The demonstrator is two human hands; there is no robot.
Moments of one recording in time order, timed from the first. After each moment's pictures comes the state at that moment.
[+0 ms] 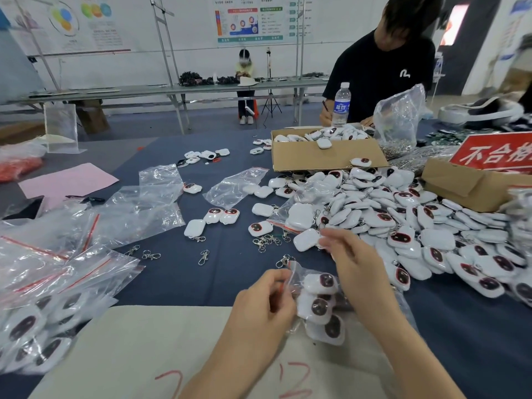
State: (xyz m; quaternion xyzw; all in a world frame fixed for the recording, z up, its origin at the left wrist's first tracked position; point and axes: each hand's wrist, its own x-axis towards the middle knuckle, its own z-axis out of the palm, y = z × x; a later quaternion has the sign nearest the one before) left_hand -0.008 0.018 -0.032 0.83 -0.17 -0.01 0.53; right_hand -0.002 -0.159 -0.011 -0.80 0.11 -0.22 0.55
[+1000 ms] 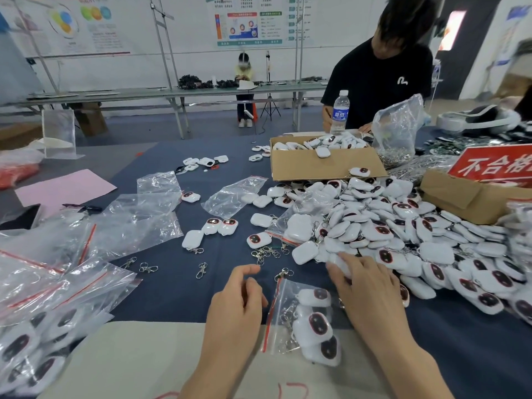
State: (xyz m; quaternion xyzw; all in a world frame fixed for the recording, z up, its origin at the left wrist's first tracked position) left_hand 0.022 0.030 -0.039 0.85 -0.07 0.08 0.51; right_hand -0.001 -0.182 -0.026 -0.96 0.16 -0.17 0.18
